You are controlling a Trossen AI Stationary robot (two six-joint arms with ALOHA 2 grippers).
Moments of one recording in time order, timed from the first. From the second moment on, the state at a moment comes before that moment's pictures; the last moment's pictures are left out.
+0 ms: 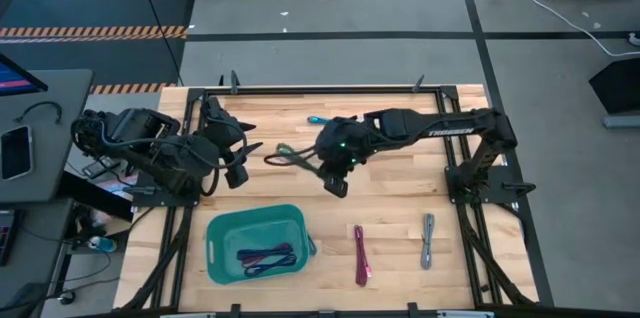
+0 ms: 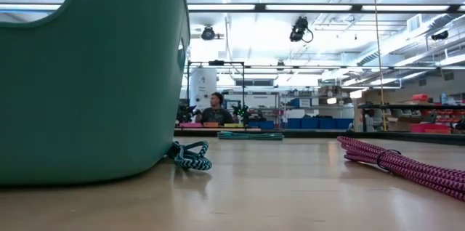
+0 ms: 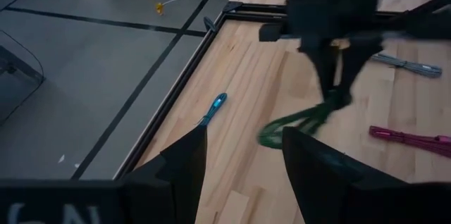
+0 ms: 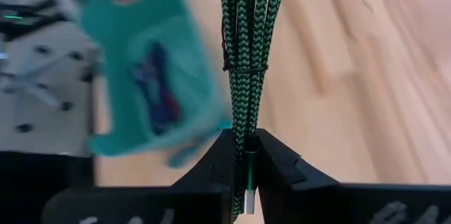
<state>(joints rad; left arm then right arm) -0.38 1.35 1.87 -1.31 -0.77 -0.40 0.06 1.75 1.79 -0.88 -0.12 0.35</state>
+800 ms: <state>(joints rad) -0.35 1.35 1.87 -1.13 -0.71 -0.43 0.20 1.76 1.93 -0.94 -0.18 0.15</state>
